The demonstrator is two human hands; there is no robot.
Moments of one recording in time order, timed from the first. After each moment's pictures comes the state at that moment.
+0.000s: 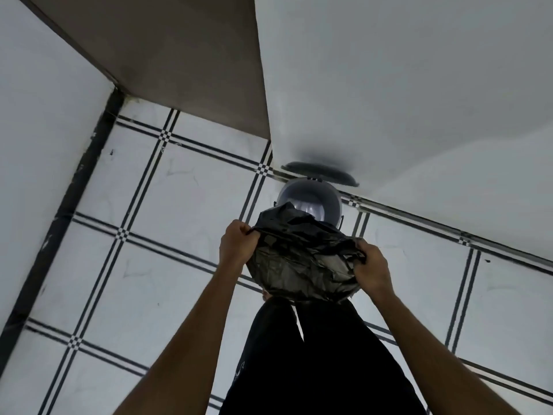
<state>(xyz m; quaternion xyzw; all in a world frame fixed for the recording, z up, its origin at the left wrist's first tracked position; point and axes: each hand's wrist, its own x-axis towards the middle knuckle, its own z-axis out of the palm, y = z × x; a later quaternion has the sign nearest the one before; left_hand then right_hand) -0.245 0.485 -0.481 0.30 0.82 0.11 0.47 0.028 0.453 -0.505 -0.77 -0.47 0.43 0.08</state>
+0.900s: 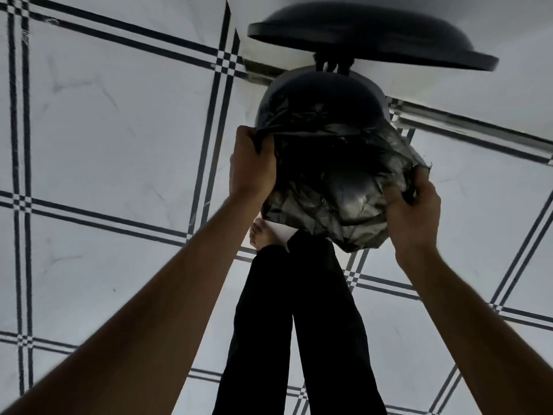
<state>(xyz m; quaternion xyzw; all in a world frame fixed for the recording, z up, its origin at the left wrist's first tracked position) -0.183 0.582 -0.823 0.36 0.78 0.17 0.48 0.034 0.503 -0.820 -0.85 -0.32 0.37 0.17</state>
